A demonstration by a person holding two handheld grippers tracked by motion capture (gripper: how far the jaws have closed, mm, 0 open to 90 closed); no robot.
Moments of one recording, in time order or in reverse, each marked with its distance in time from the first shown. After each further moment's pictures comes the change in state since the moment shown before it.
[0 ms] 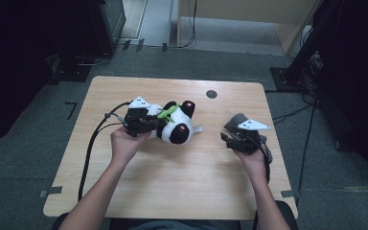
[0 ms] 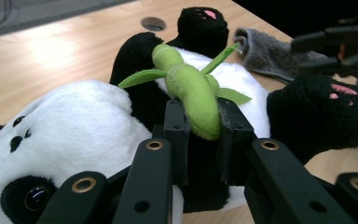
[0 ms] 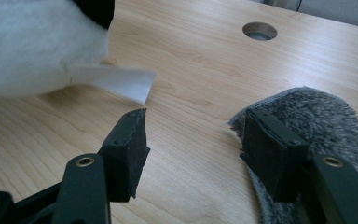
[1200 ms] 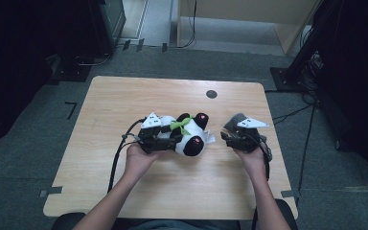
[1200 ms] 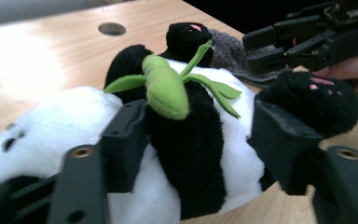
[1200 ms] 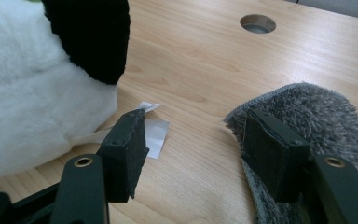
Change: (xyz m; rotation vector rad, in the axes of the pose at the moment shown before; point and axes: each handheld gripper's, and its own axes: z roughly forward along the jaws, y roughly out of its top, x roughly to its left) left arm -0.039 -0.032 0.022 -0.098 -0.047 0.050; right arm -0.004 0.002 0.007 0.029 -0.009 -0.002
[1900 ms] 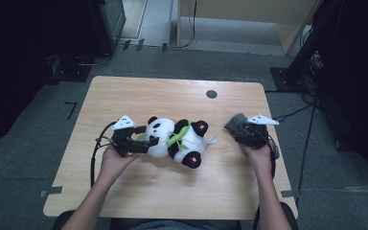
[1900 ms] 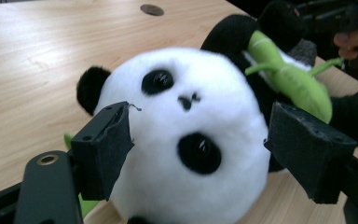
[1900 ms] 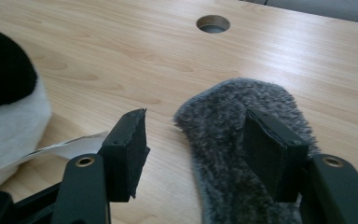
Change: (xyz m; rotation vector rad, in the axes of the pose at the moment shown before) left arm 0.048 -0.033 -0.051 0.013 0.019 -0.085; right arm -0.029 0.000 -0.006 -0.015 -0.077 0.076
